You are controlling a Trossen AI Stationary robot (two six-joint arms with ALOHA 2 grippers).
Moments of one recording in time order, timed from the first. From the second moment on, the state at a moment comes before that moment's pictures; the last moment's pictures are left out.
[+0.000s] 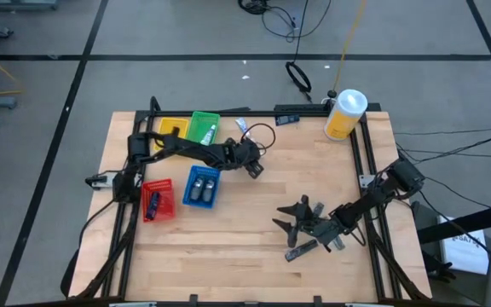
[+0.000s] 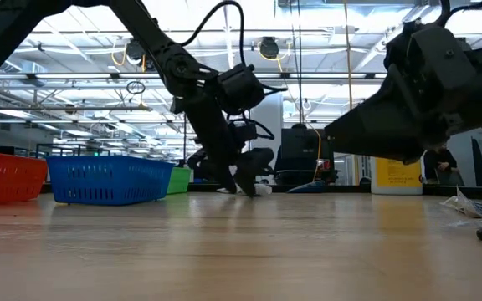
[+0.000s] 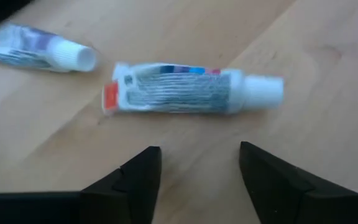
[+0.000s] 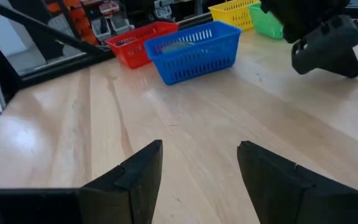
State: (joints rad) left arm 0.23 2.09 1.25 -0.12 -0.39 -0.40; right arm 0.59 1.81 0.44 1.00 0.86 0.56
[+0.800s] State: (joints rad) left arm 0.35 2.04 1.25 0.05 -0.10 0.04; right arm 0.59 1.81 0.44 1.00 0.83 0.56
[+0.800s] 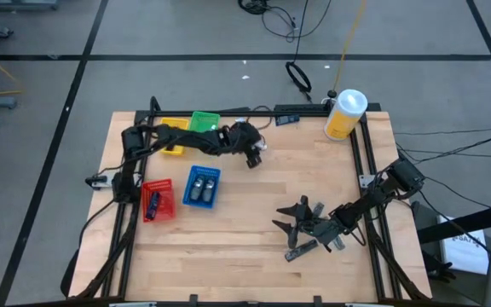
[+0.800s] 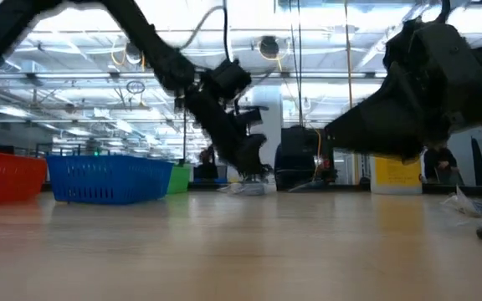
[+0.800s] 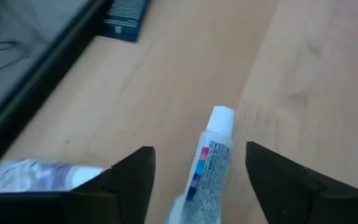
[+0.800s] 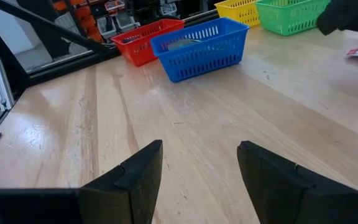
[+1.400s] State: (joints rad) left arm 0.34 2.06 1.25 0.03 -0.15 0.03; right arm 0.59 1.81 0.44 1.01 0.83 0.56
